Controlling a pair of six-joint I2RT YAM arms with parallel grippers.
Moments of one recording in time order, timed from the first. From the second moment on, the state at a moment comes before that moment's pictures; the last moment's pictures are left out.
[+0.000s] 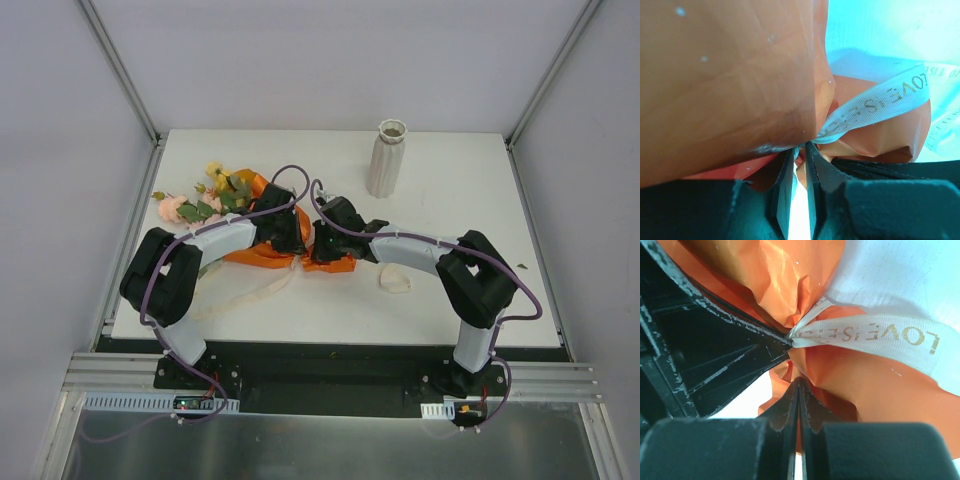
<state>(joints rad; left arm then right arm) -0.50 1.70 1.02 -0.31 0.20 -0.62 0.82 1.83 1.17 -0.18 -0.08 0.59</state>
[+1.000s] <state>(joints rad) -0.49 1.53 0.99 -0.34 0.18 -0.63 0.80 1.85 1.20 -0.19 -0.12 0.60</state>
